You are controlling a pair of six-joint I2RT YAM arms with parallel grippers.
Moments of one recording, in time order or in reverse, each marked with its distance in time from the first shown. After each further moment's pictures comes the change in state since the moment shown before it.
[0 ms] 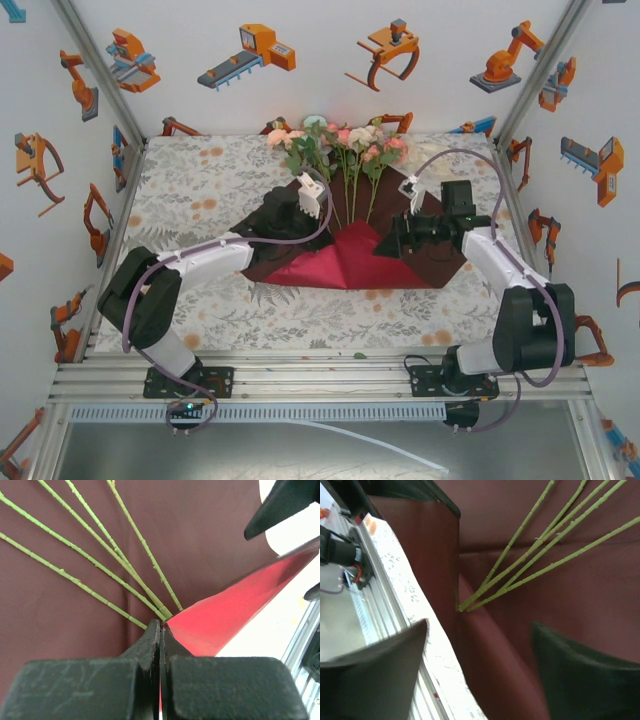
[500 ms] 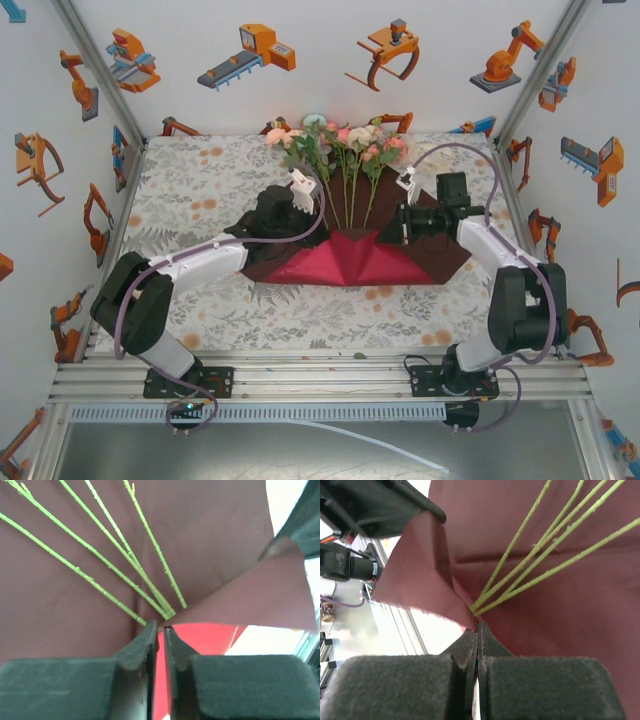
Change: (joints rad) left arm 0.012 -0.056 -0.026 0.003 -0.054 -0.042; right arm 0.002 0.121 0.089 0.031 -0.031 0.102
